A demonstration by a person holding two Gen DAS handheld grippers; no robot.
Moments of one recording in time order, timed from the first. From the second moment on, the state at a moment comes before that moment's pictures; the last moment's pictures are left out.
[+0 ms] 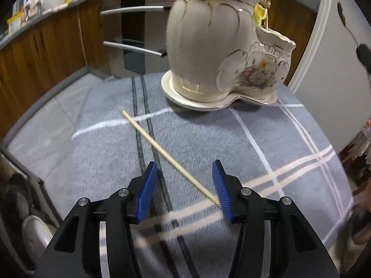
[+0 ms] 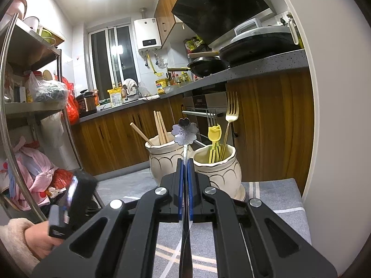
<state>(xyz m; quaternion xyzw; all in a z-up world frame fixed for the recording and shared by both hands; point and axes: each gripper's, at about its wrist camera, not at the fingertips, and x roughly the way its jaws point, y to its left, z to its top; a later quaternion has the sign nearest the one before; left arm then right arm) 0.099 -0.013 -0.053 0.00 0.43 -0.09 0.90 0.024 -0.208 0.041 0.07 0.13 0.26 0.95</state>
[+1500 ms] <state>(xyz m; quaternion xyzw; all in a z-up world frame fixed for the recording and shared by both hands) 0.107 -0.039 -0.049 0.03 0.47 0.04 0.88 0.022 -0.231 0.050 0.12 0.13 0.29 0.94</state>
